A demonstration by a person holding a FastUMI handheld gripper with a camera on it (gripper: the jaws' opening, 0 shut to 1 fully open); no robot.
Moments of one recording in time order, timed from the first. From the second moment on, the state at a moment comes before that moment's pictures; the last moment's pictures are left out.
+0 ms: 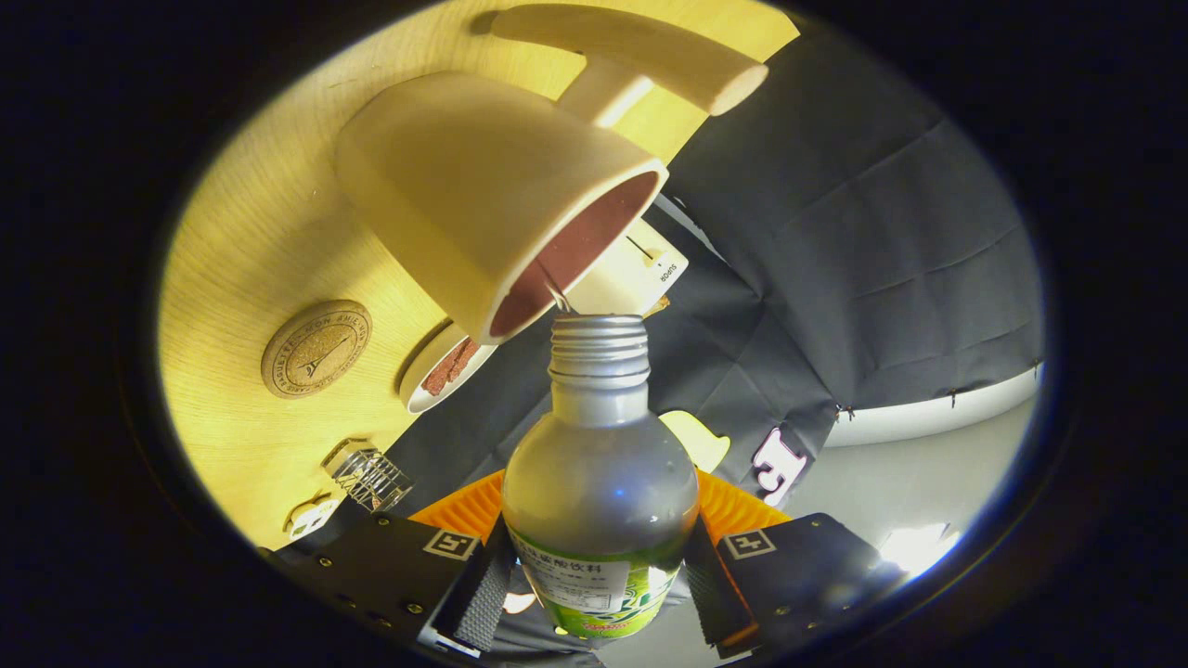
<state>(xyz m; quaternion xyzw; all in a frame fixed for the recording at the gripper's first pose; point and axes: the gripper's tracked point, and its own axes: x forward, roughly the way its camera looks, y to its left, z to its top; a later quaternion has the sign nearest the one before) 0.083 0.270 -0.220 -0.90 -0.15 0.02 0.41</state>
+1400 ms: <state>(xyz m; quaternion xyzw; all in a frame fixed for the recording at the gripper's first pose) 0.065 0.270 -0.204 -0.88 -0.16 0.01 0.45</state>
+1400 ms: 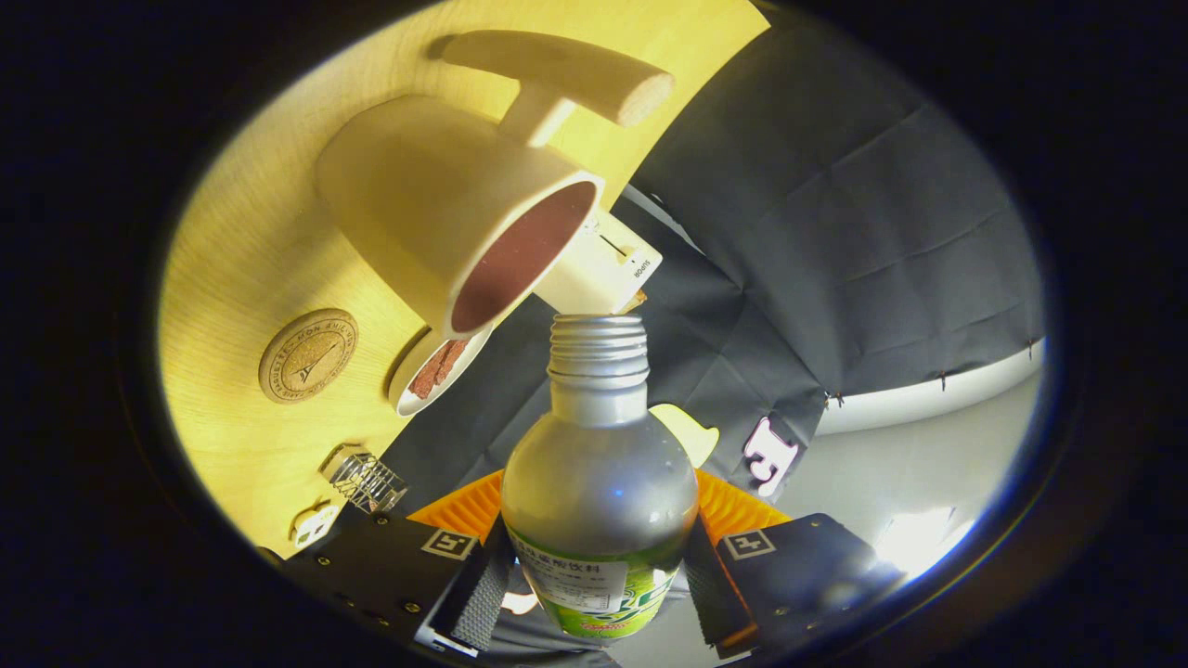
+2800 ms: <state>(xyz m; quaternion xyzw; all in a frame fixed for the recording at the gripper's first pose) 0.077 0.183 -0.203 -0.58 -0.11 -0.09 0.80</state>
